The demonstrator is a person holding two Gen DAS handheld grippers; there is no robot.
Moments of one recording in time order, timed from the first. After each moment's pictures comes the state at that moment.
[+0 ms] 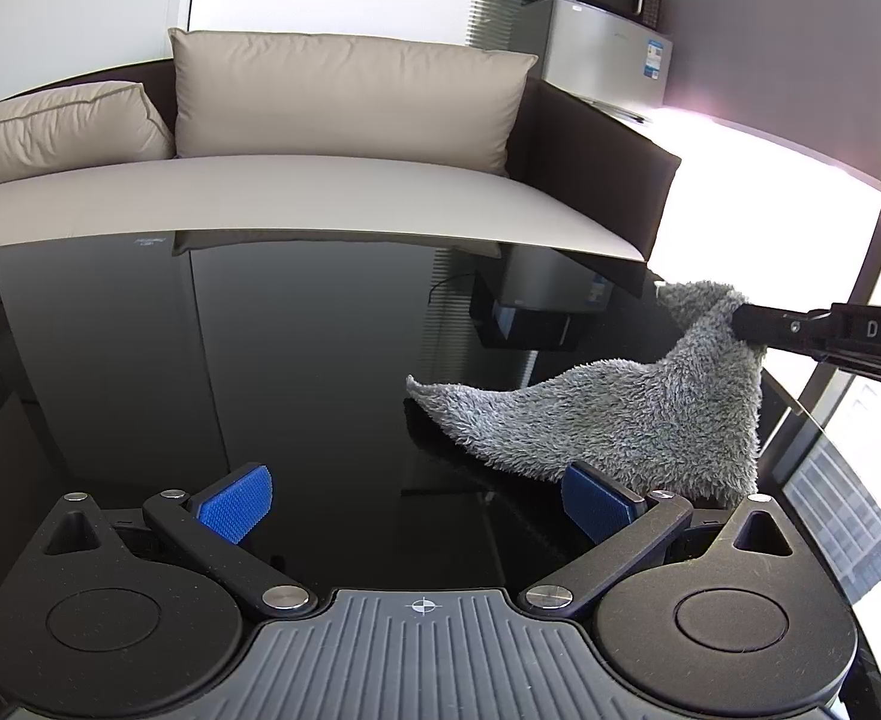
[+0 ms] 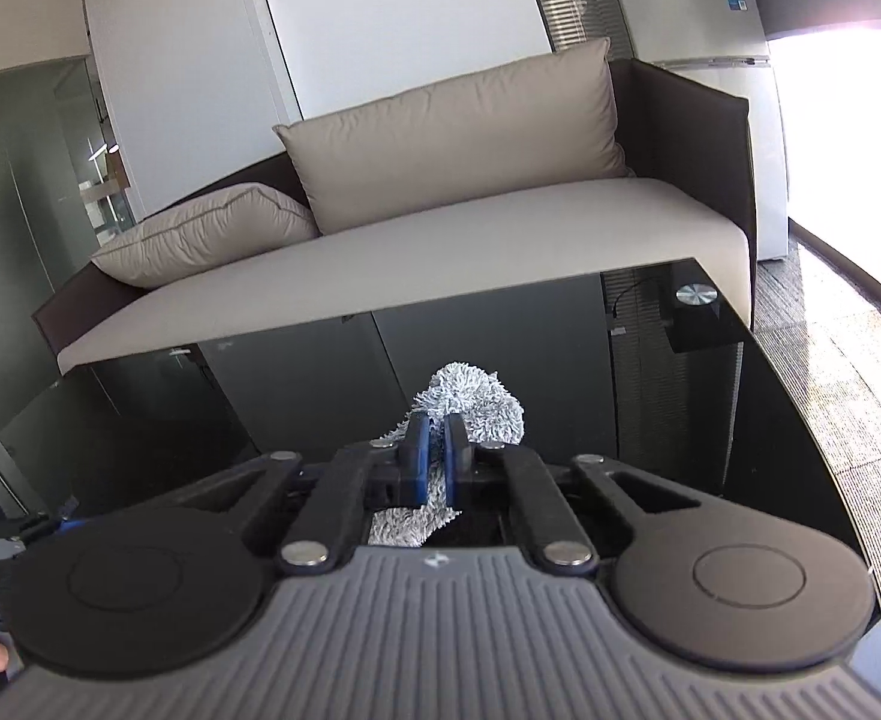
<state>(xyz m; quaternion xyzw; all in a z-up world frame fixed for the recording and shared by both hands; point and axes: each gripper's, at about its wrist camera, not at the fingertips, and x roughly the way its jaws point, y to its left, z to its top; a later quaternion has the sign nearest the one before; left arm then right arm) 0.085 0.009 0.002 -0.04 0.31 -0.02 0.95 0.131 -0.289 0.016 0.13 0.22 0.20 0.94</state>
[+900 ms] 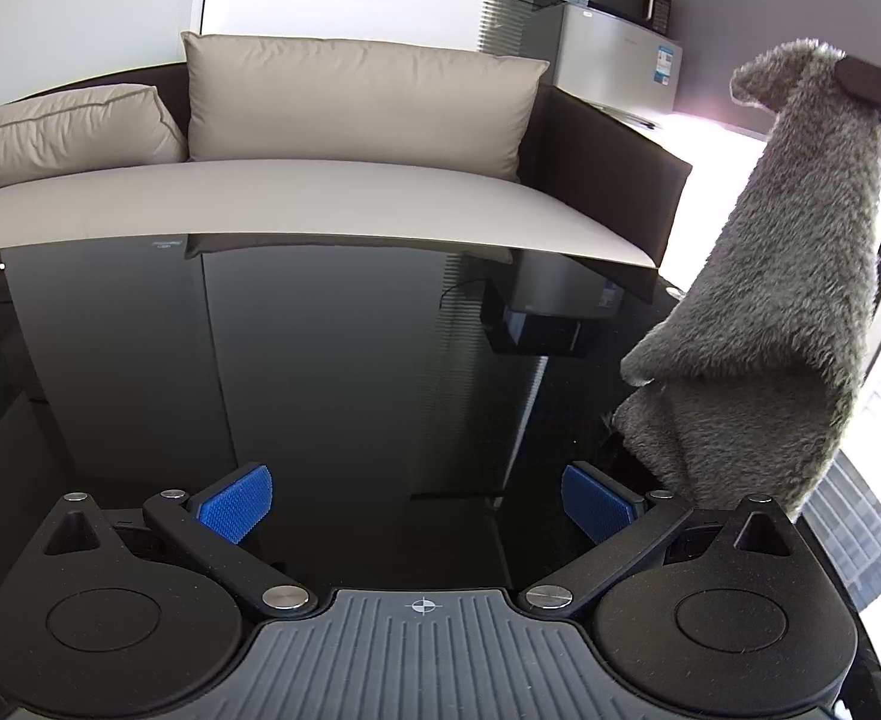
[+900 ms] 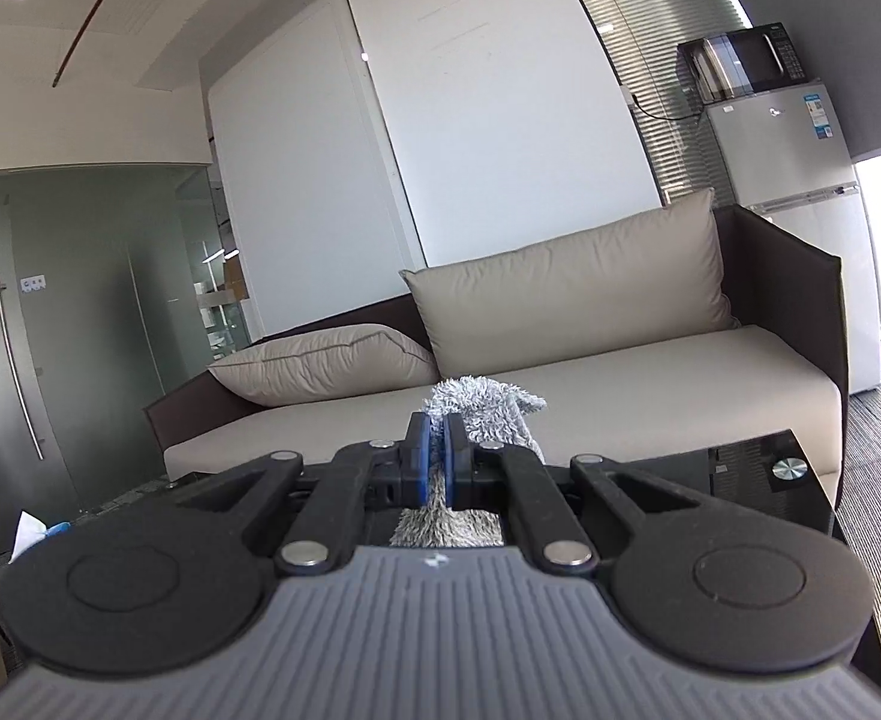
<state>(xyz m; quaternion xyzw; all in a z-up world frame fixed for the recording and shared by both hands) 0.079 0.021 0.004 -0.04 0.30 -0.01 0.95 0.077 -0.295 0.112 0.15 0.07 0.30 0.94</state>
